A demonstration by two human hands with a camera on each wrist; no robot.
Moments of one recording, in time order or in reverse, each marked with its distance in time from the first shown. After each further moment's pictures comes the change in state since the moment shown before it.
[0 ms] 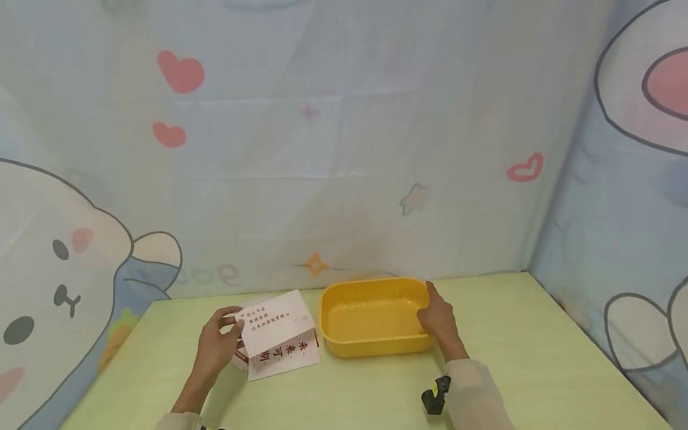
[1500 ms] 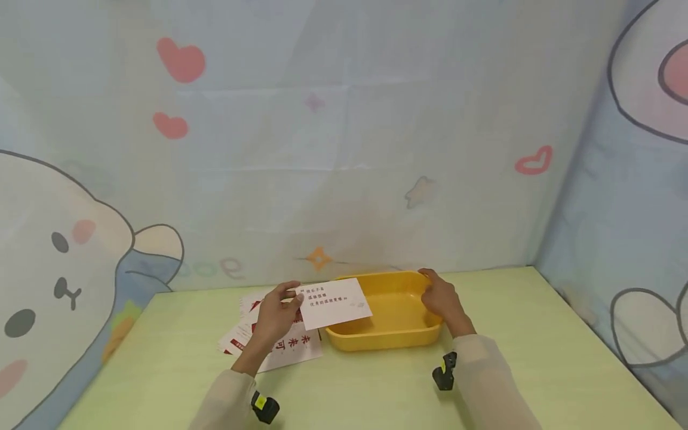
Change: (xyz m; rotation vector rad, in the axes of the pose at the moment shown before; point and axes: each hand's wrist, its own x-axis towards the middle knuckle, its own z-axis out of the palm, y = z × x) left_hand 0.019 0.045 0.081 -0.080 -0.171 0.086; right_hand 0.021 -0.006 -0.013 -0.194 0.001 -0.224
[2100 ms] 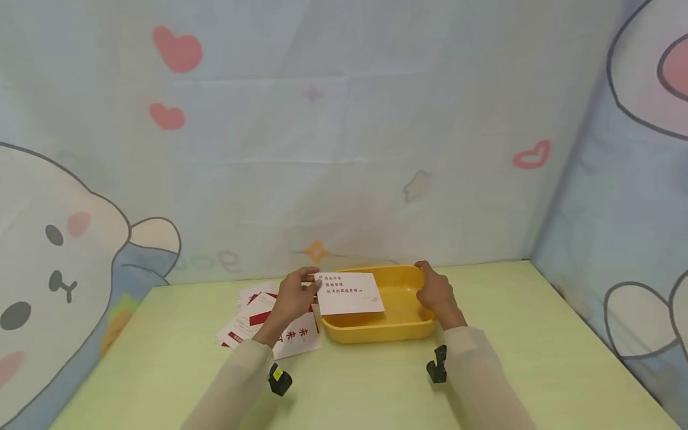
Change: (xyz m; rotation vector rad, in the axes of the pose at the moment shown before) left_hand 0.027 0.012 0.031 0.093 -0.116 0.078; right_hand 0.007 -0.005 0.001 -0.075 0.008 0.066
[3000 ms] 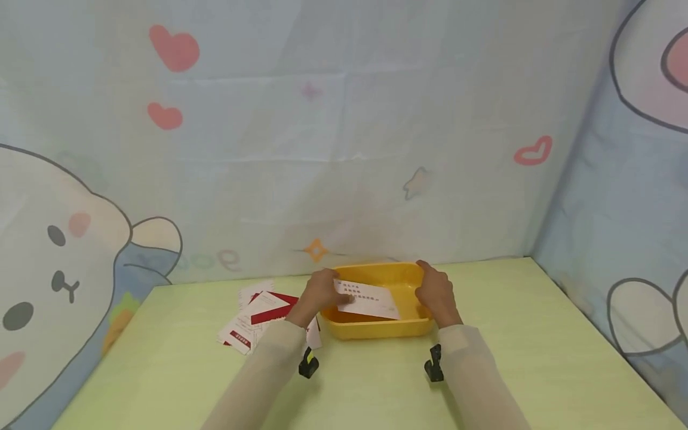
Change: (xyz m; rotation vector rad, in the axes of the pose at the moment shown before) left_hand 0.019 0.013 0.041 0.449 -0.153 -0.075; right_hand -0.001 -0.009 0.011 -0.080 0.008 0.106
